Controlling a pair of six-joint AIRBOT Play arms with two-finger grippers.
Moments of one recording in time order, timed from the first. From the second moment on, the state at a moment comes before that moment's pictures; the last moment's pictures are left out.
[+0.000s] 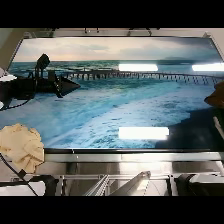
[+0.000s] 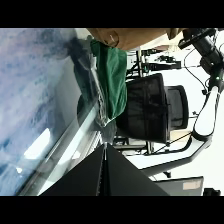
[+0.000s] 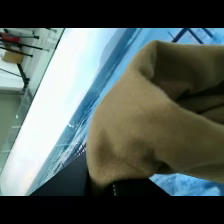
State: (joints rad) left arm 0.16 -1.54 1.15 0.19 -1.55 -0.98; right arm -1.04 -1.62 1.98 -0.62 1.48 1.65
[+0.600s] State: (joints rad) left arm 0.15 -1.57 1.14 0.18 -1.50 -0.93; right arm -1.02 -1.70 2.05 -0.17 1.31 1.28
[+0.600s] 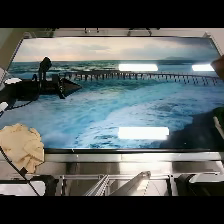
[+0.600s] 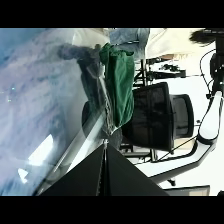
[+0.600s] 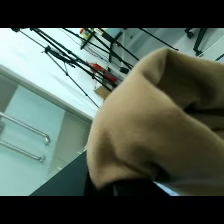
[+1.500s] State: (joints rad) left arm 0.08 -1.57 1.14 0.18 -1.55 -0.84; right arm -1.12 -1.49 1.89 -1.31 1.83 1.88
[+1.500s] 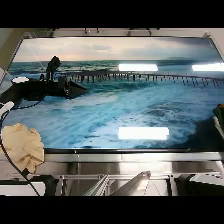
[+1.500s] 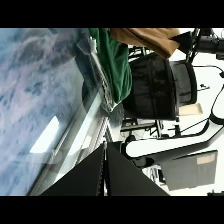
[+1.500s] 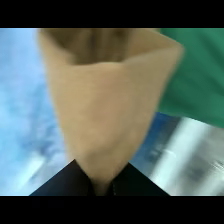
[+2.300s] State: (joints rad) left arm 0.08 -1.57 1.14 0.18 -1.55 -0.84; right arm -1.24 -1.39 1.33 -1.90 1.57 1.75
